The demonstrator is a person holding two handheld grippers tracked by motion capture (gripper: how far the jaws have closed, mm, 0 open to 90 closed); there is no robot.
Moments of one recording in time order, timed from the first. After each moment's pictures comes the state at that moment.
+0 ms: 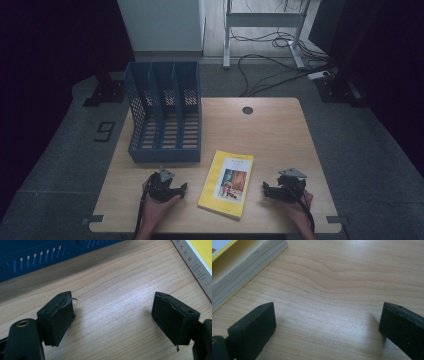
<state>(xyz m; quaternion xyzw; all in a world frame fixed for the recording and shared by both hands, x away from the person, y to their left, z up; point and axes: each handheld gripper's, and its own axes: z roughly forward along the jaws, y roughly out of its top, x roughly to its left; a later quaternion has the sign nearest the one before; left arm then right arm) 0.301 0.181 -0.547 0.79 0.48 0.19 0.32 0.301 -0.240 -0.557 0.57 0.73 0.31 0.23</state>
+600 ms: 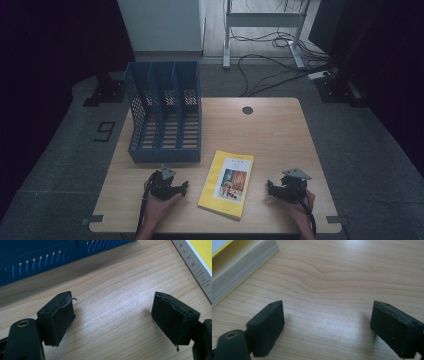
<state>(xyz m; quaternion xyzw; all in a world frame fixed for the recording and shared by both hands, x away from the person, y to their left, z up) 0.307 0.177 -0.547 0.79 0.49 0.19 0.32 0.298 -0.248 -0.554 0.57 0.71 0.31 0.25</state>
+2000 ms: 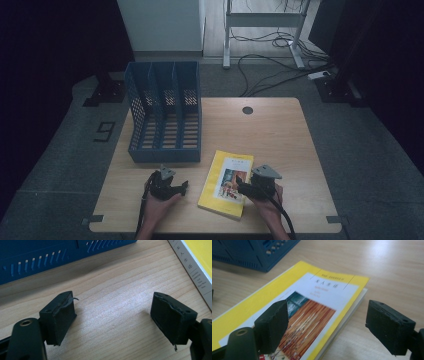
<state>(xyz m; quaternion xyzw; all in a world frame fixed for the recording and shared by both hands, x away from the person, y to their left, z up) 0.307 0.178 -0.547 0.79 0.49 0.19 0.33 0.291 -0.150 -0.521 0.51 0.72 0.40 0.24</state>
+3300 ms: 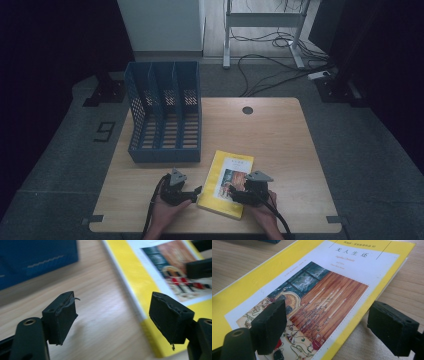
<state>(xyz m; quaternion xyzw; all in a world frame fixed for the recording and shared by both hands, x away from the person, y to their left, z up) 0.284 0.138 -0.528 0.81 0.42 0.14 0.39 0.288 -0.138 -0.547 0.51 0.75 0.38 0.18</state>
